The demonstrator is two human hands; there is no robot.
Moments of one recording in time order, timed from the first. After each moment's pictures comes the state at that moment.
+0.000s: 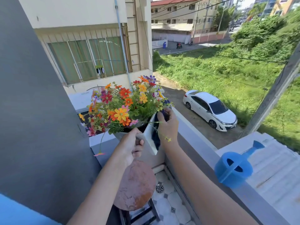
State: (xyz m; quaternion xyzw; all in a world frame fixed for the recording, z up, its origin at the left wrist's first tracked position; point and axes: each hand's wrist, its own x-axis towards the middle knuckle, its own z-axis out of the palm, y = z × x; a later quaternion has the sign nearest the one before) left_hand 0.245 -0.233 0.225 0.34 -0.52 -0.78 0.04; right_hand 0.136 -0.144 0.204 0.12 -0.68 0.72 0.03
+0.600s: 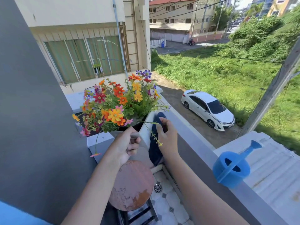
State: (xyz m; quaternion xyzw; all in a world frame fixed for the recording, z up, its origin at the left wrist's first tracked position) left_hand 0.246 -0.243 0.225 0.30 -0.51 -0.80 0.05; right_hand 0.144 -0.126 0.166 0.15 -0.72 0.68 0.02
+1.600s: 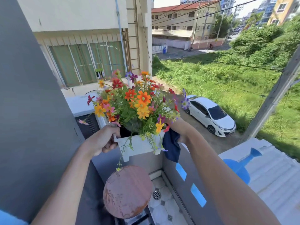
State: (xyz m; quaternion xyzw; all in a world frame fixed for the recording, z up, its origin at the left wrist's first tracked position) left_hand 0.255 -0.308 0.257 0.24 -0.77 -0.59 -0.02; right_hand 0.077 -0.094 0.238 0.12 -0.70 0.62 -0.33
